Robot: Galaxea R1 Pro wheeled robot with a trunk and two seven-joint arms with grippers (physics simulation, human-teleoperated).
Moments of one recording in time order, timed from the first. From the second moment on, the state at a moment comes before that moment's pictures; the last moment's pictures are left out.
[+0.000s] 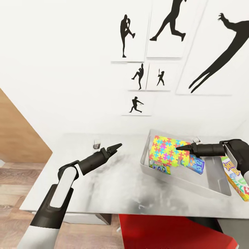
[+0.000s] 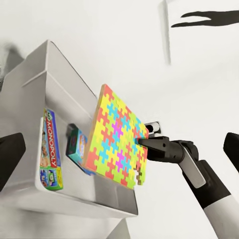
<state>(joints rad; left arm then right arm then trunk) -0.54 -0.03 -0.09 -1.46 1.02 0.80 -0.31 -1.07 -0.52 0.13 -0.62 -0.13 0.99 1.36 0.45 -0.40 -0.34</state>
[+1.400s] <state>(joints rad) -0.54 -0.03 -0.09 -1.46 1.02 0.80 -0.31 -1.09 -0.53 0.13 -0.61 -0.13 0.99 1.36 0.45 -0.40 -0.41</state>
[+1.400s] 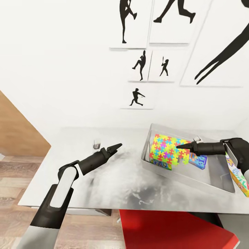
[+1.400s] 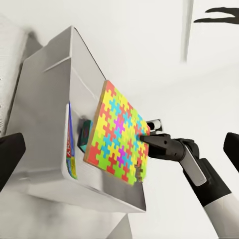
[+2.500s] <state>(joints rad) -0.54 -0.03 -0.10 -1.46 1.03 0.80 -0.31 -1.16 -0.53 0.13 -0.59 -0.13 0.98 1.35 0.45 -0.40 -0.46</state>
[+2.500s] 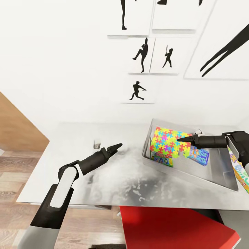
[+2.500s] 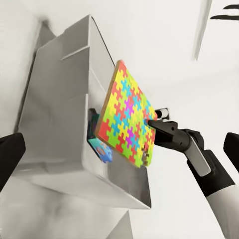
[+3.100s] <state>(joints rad) -0.68 -0.04 -0.10 -1.49 1.07 0.91 -0.30 -1.16 -0.53 0.12 -0.59 -0.13 0.98 1.35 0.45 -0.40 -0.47</state>
